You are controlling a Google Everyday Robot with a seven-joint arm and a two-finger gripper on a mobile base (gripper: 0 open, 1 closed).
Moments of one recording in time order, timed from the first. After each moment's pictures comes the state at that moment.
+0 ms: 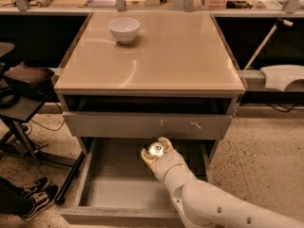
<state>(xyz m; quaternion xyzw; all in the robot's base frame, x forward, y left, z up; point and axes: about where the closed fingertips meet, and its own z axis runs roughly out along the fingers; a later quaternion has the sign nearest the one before) 0.526 -0.020 0.632 -0.27 0.77 0.04 0.58</state>
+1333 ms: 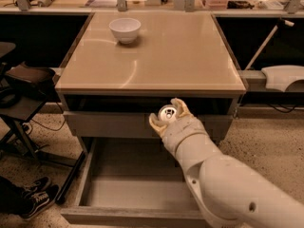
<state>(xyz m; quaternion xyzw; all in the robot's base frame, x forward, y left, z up) 0.509 -0.048 0.827 -0.29 0.72 -0.05 0.63</state>
